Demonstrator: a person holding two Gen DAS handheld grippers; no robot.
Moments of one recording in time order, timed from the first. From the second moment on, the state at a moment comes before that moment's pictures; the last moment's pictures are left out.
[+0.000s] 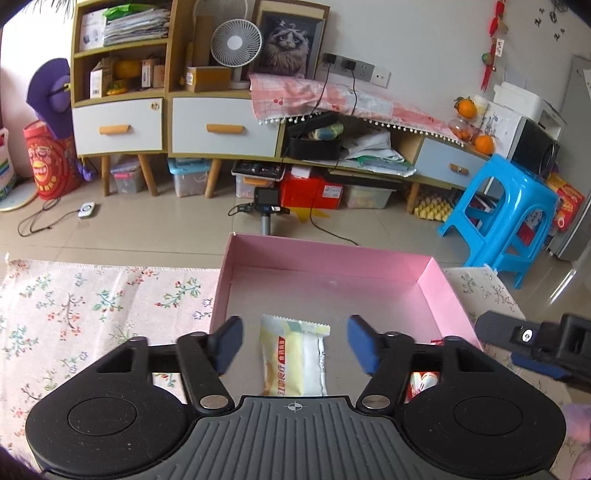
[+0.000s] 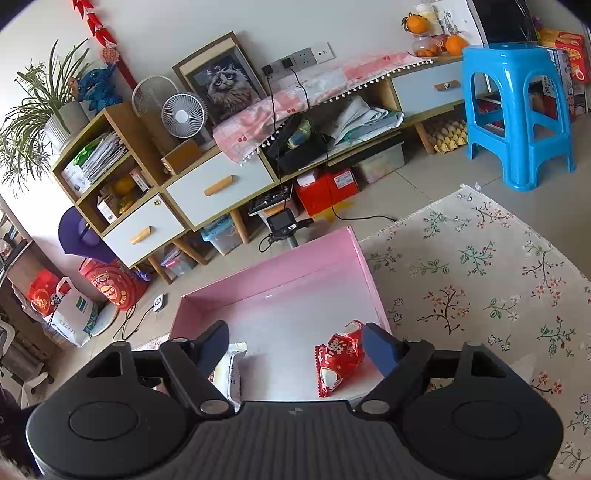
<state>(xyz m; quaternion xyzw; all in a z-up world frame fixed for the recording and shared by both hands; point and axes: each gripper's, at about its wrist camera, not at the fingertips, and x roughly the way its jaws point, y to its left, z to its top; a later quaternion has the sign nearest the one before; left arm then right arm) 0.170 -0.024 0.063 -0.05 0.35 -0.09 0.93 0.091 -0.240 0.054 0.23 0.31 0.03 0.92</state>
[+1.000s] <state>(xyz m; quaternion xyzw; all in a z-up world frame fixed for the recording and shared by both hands) 0.063 0.003 0.088 0.01 0.37 -0.09 0.92 0.031 -0.255 0.082 0.11 0.31 0.07 0.94</state>
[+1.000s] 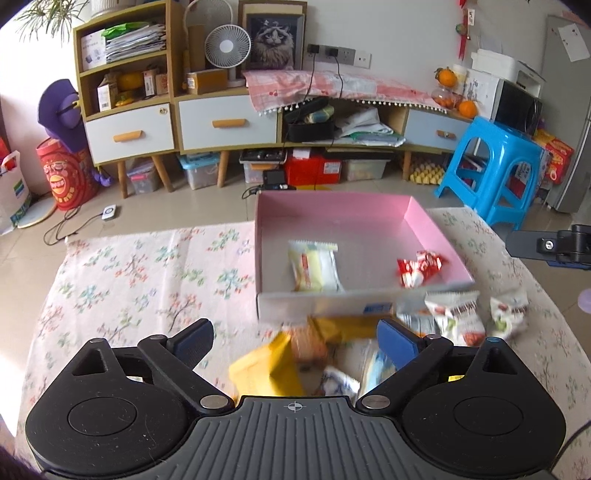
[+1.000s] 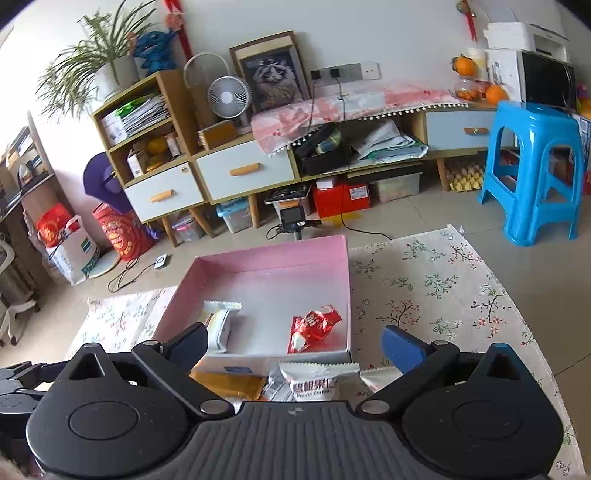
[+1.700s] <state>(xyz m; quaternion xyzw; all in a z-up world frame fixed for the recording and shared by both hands) -0.027 0.069 0.065 0.04 0.33 -0.09 0.94 -0.027 -0.226 0.061 0.07 0.28 0.15 0.95</state>
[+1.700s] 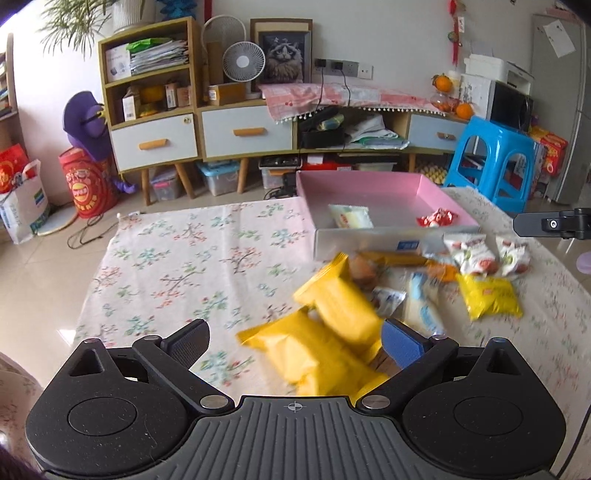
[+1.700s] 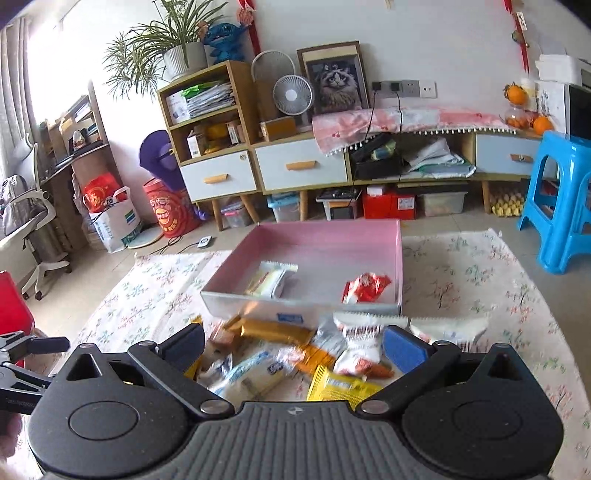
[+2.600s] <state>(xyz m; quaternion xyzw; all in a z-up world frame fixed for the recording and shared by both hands) -0.053 0.108 -0.003 0.01 0.42 -0.04 0.91 -0.052 -0.105 -0.015 -0.07 0.38 0.20 0.90</state>
